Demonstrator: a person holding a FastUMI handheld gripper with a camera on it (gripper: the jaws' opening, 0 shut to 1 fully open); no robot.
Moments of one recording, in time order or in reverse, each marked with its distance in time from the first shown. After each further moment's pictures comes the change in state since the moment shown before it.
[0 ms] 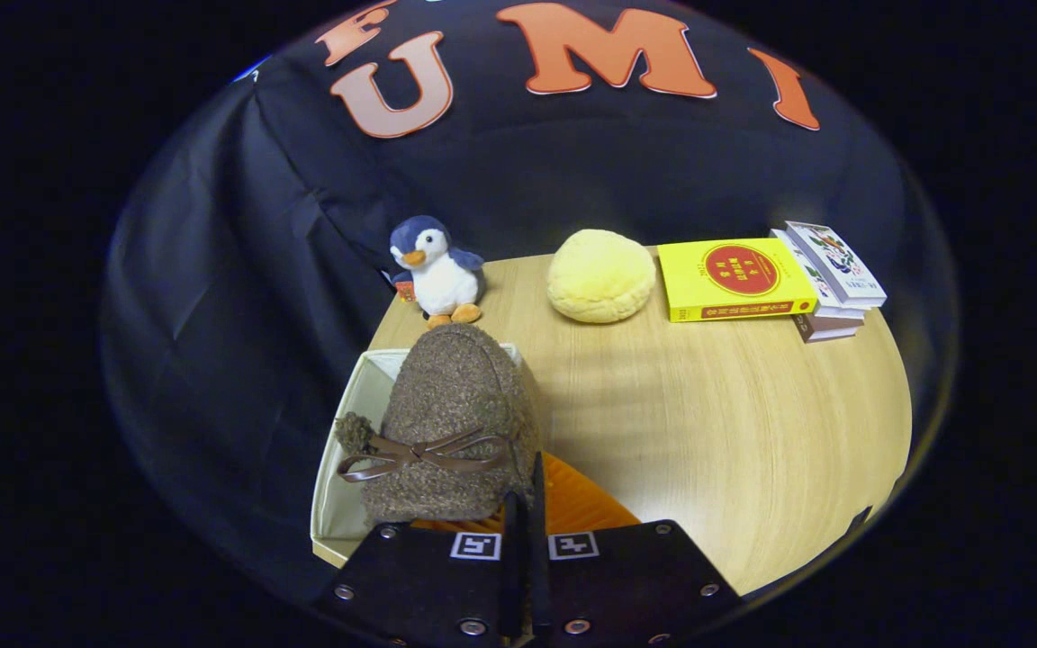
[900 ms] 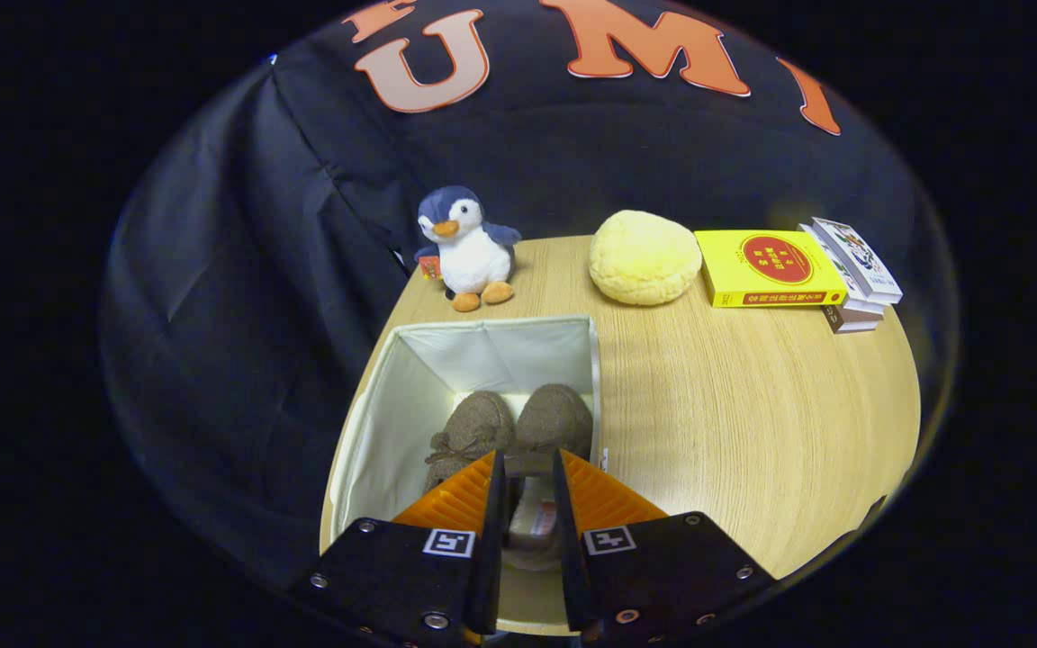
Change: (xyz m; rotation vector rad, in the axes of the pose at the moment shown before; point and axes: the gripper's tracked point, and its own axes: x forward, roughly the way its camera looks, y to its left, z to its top) arm 0.007 0.034 -0.007 -0.022 -0.029 0.012
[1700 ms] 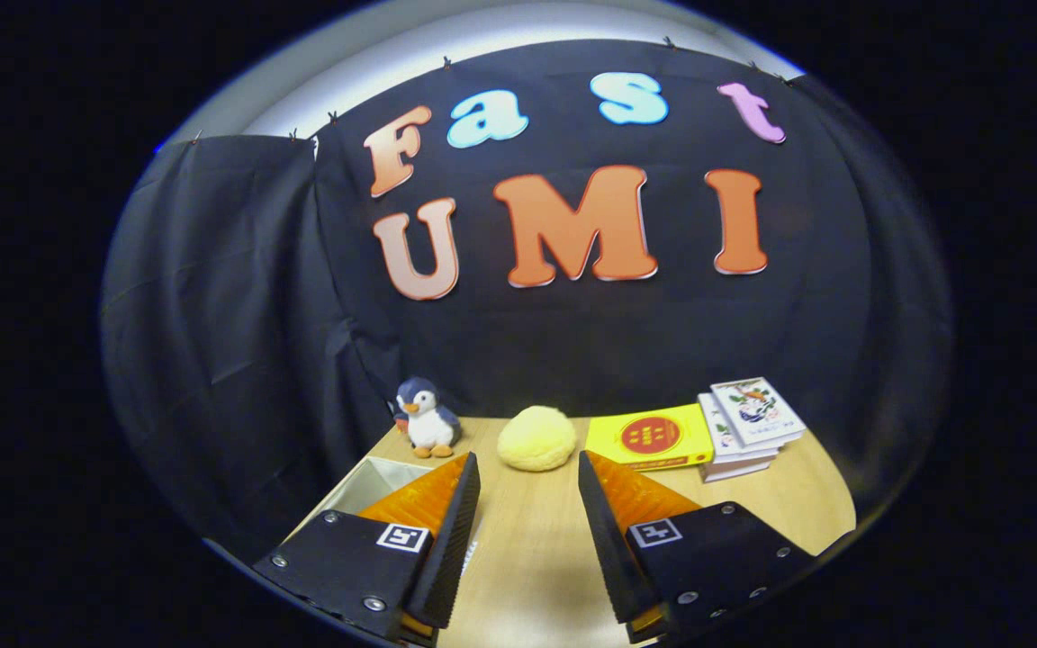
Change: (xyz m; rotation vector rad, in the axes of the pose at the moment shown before) arm -0.225 -0.191 0.113 -0.099 -0.620 -0.035
